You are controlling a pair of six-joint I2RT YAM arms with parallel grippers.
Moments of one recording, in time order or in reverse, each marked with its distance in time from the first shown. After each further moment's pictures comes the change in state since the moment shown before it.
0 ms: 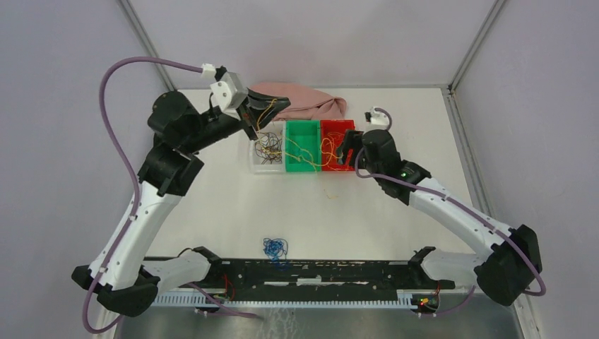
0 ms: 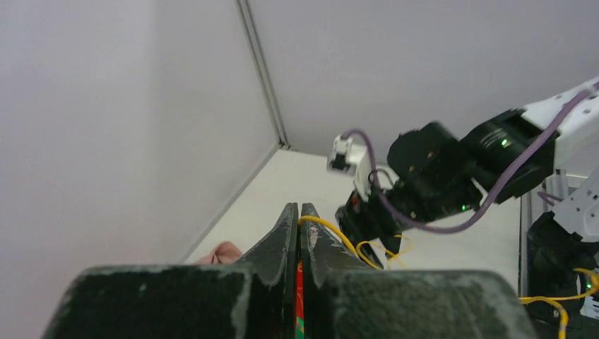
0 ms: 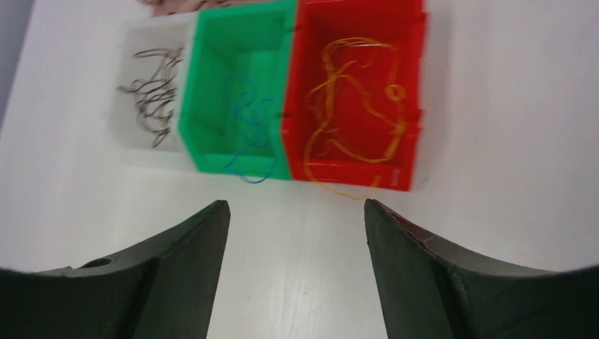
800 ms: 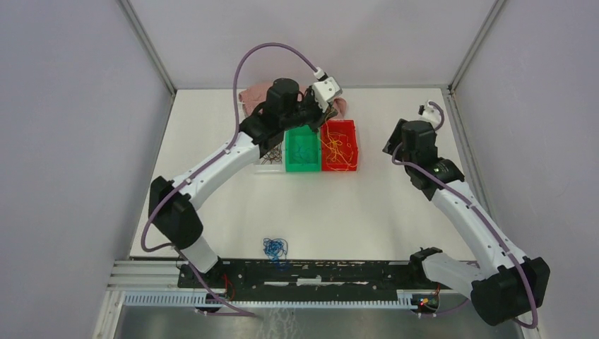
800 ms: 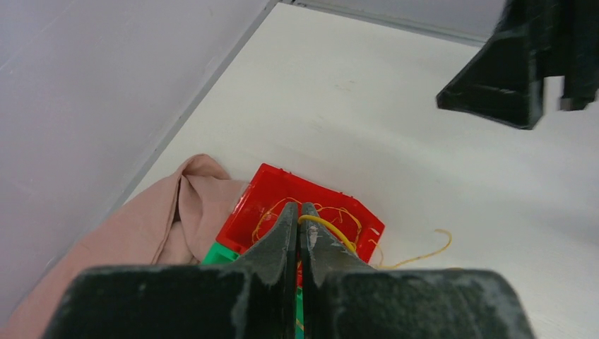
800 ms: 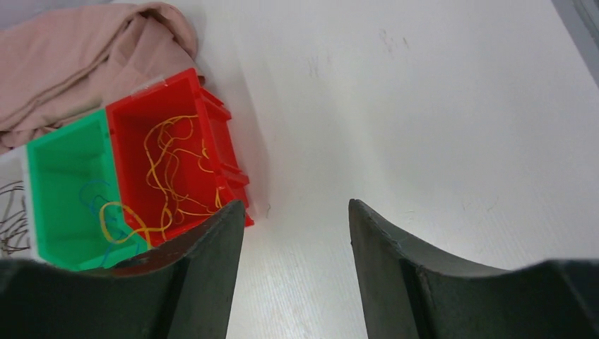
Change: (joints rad) left arm -0.134 0.520 -0.012 0.058 -0.233 0.145; right arm -0.361 -0.138 0.022 -0.262 0.189 -0.001
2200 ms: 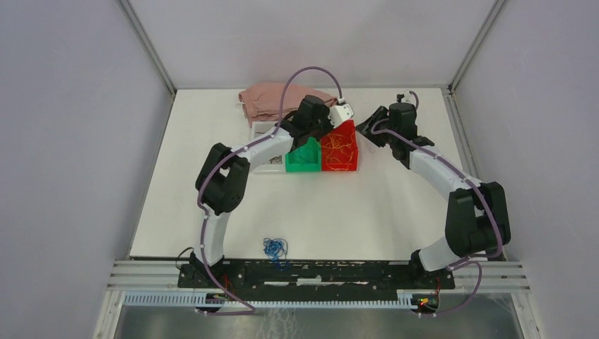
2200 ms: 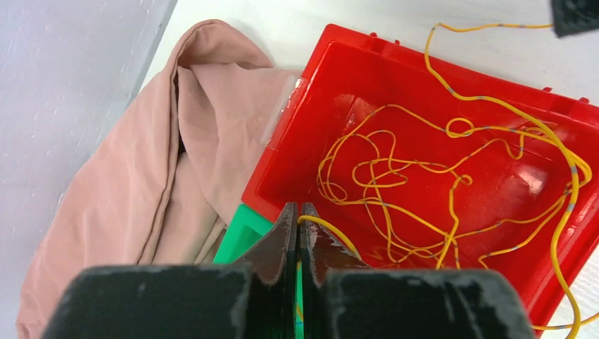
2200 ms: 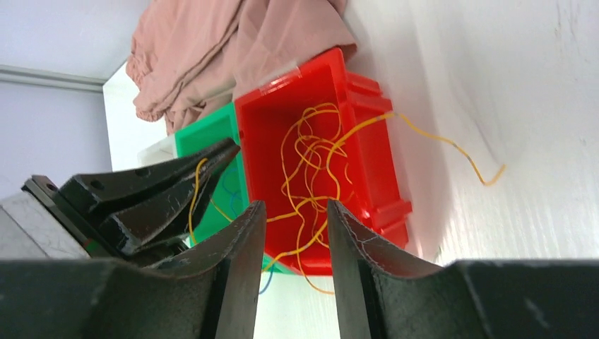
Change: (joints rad) left arm 0.018 0.489 0.113 0.054 -0.267 0.316; right arm -0.104 0.415 0.048 0.412 -0.537 0.268
